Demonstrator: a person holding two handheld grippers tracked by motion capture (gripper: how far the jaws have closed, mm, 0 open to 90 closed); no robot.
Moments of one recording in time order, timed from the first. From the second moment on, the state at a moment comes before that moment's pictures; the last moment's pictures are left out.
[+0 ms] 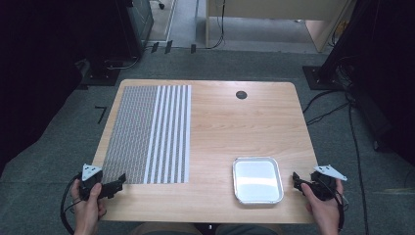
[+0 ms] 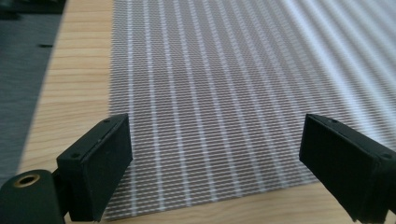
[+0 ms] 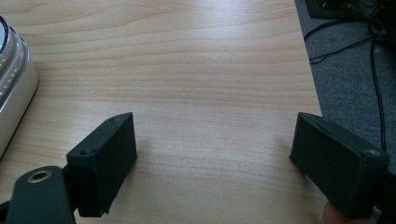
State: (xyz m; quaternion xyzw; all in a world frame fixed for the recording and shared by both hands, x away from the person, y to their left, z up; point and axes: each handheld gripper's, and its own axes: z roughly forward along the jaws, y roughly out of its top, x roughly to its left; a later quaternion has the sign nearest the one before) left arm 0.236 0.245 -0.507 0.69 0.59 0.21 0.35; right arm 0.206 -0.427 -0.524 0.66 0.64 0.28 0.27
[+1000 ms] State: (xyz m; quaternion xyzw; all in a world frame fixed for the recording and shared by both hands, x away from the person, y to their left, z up) left arm 0.229 0.192 -0.481 0.68 0.59 0.21 0.39; right arm 0.193 -0.414 -0.509 0.66 0.62 0.30 0.30
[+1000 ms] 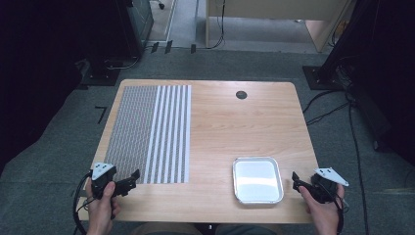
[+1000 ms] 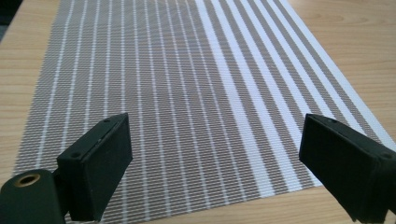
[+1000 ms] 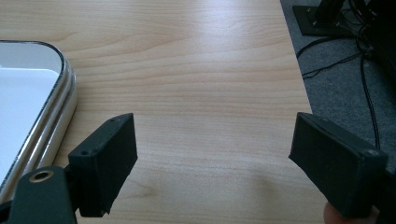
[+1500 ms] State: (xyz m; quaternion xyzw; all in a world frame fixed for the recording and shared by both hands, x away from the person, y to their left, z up) left arm 0.233 0.119 -0.476 0.71 0.55 0.19 0.39; right arm 0.192 -0.398 -0.500 0.64 0.62 0.33 0.30
